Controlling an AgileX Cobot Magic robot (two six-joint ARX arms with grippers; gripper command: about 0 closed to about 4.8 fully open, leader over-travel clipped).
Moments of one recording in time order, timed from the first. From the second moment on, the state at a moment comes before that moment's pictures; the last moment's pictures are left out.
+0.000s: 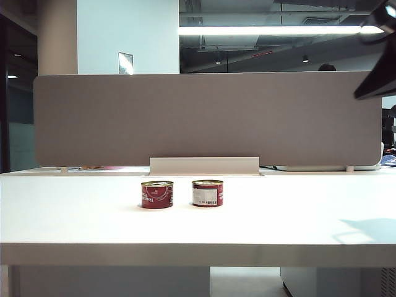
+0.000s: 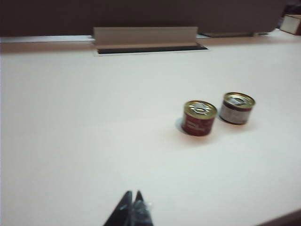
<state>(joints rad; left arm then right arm) -0.03 0.00 0.01 -0.11 0.34 0.00 0.11 0.93 0.53 -0.01 -0.34 0.07</state>
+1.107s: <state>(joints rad) -0.03 0.00 0.01 -0.13 0.37 0.00 0.45 1.67 1.02 0.06 -0.28 -0.03</state>
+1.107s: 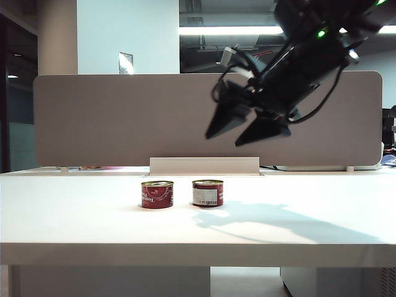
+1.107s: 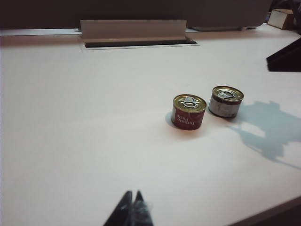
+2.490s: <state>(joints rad) -0.03 0.00 0.01 -0.13 0.37 0.00 0.53 1.98 1.21 0.05 -0.08 0.02</state>
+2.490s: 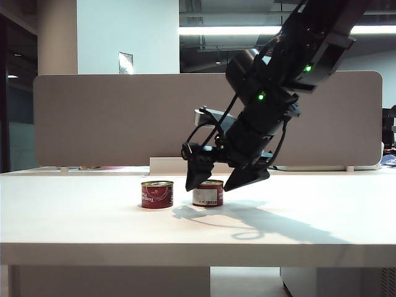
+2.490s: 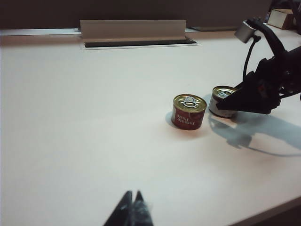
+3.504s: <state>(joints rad) -0.03 0.00 0.01 -0.13 0.37 0.00 0.53 2.02 1.21 0.12 -0.06 0.02</state>
